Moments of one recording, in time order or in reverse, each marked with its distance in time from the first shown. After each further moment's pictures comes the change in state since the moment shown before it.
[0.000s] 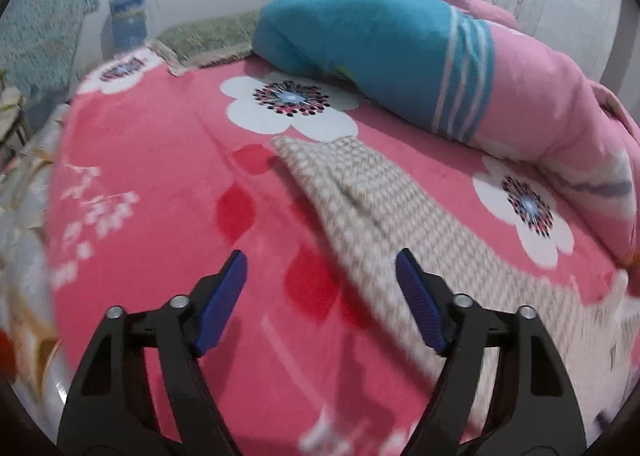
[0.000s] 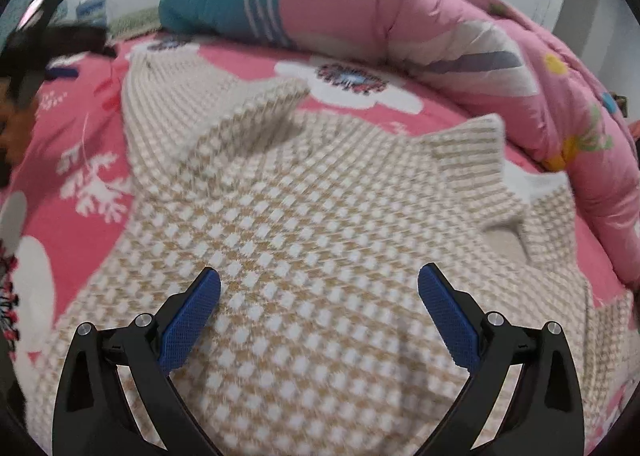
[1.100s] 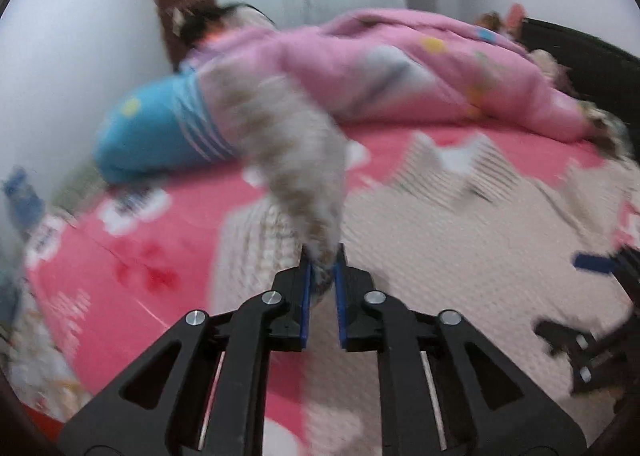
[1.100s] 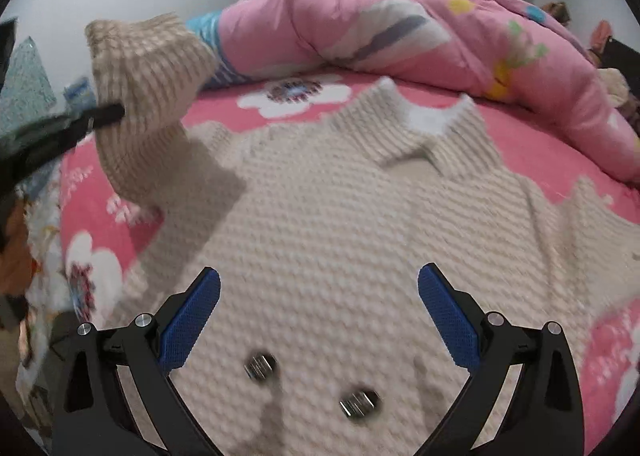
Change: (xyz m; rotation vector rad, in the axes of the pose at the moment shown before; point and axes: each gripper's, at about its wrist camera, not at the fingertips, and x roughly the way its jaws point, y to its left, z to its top) left arm -0.207 -0.179 -0.154 0.631 -0.097 -0.307; right arm -0.122 -0.106 -0.079 0.285 -0.015 0.097
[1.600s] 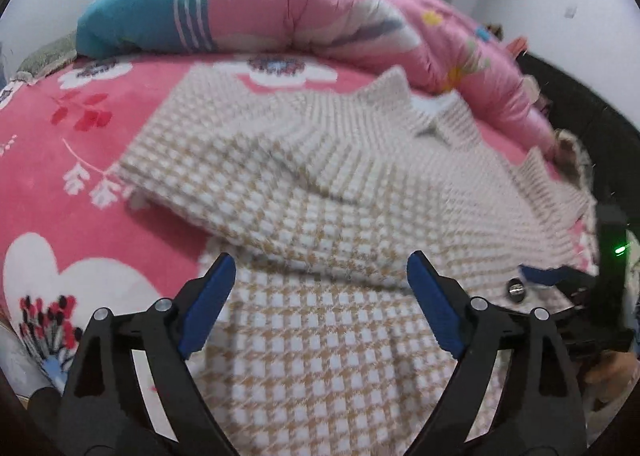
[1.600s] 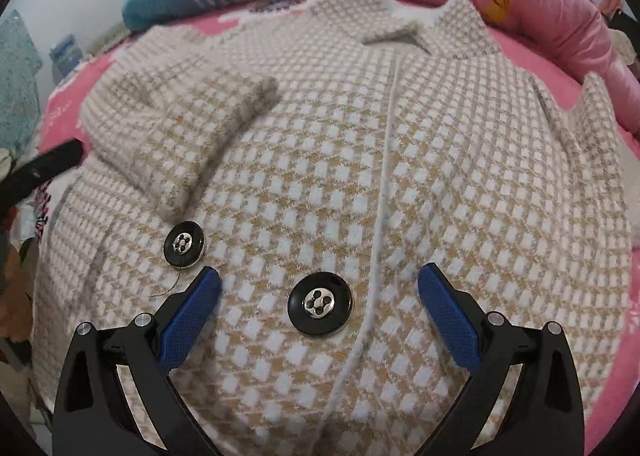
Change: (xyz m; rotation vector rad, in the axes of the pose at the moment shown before) left arm 0.018 0.009 -0.108 -0.269 0.047 -0.193; right arm 0.049 -0.023 -0.072 -0.011 0.161 0.008
